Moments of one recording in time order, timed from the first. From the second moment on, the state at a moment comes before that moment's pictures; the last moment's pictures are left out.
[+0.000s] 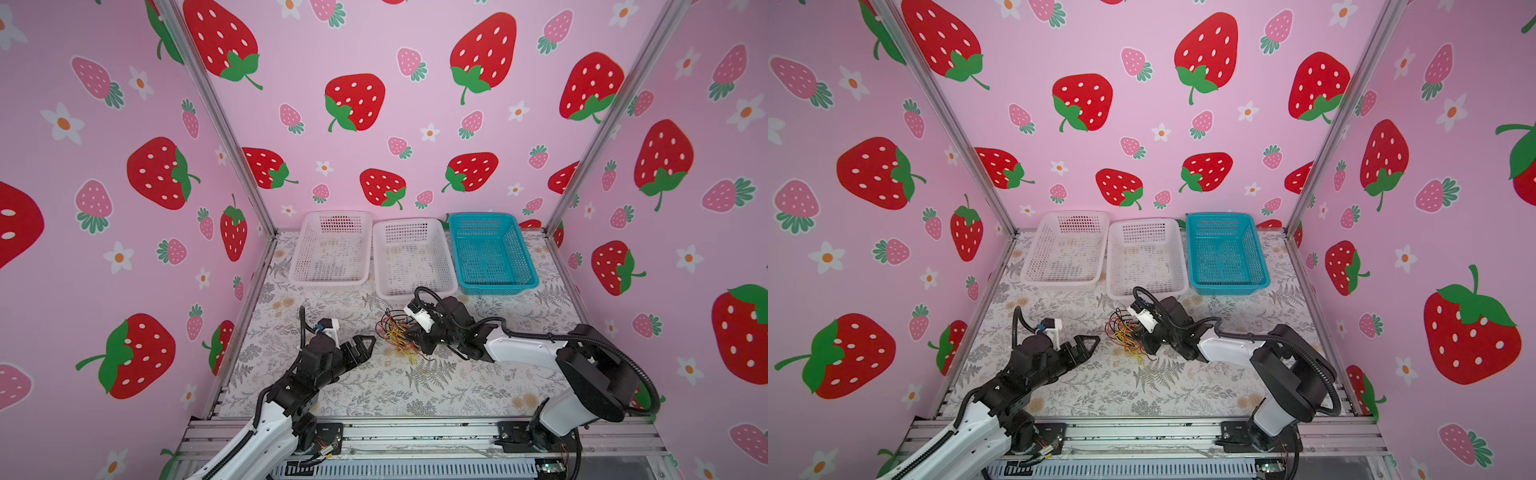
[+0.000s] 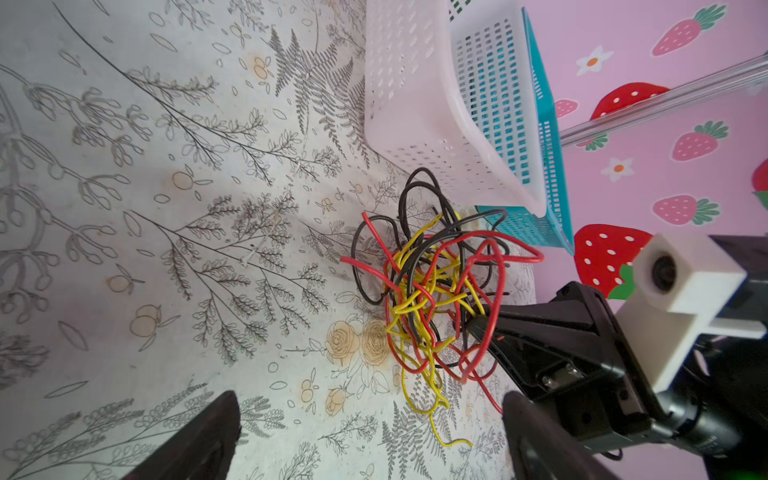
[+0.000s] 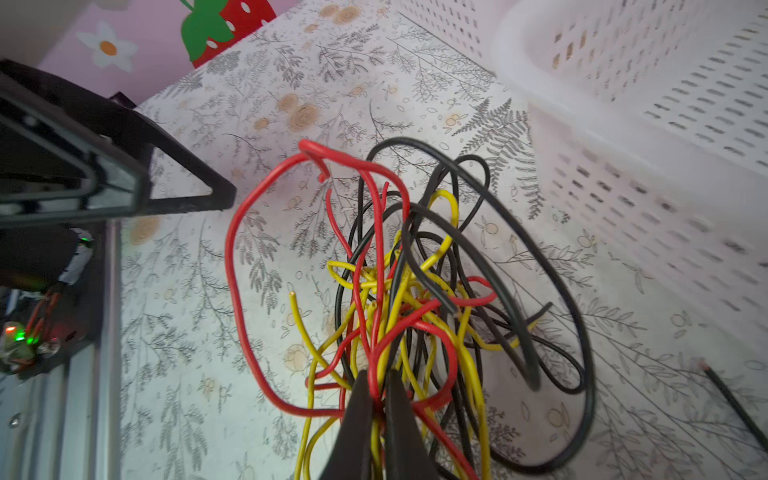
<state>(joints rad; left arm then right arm) -0.50 0.55 0.21 -0.18 0.14 -0.98 0.90 1.57 0.71 0.25 -0.38 0.04</state>
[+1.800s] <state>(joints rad) -0.74 0.78 0.15 0.34 0.07 -1.06 0.79 1.61 0.63 0.69 -0.95 0.36</state>
